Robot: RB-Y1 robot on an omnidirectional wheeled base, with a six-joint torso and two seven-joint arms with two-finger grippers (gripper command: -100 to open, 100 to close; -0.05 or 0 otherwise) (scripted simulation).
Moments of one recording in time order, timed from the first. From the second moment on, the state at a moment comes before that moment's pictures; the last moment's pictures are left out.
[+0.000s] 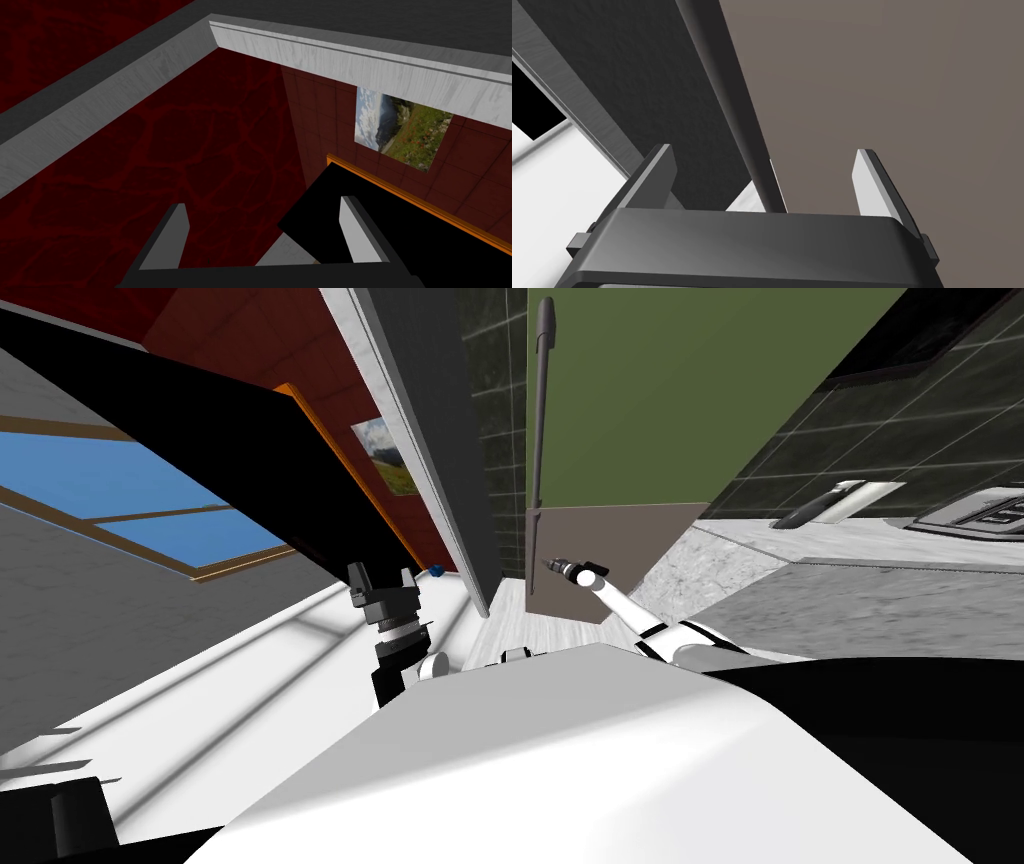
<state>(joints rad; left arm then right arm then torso) 0.46 -0.05 -0.04 -2.31 0.06 -0.48 0.12 -0.31 -0.64 0.19 -1.35 -1.33 0.22 -1.13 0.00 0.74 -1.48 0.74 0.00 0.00</state>
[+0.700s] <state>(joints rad) 0.46 -0.05 -0.04 -2.31 0.06 -0.48 0.12 -0.44 -0.70 0.19 -1.25 -1.48 0.29 -1.24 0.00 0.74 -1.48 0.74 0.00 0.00</state>
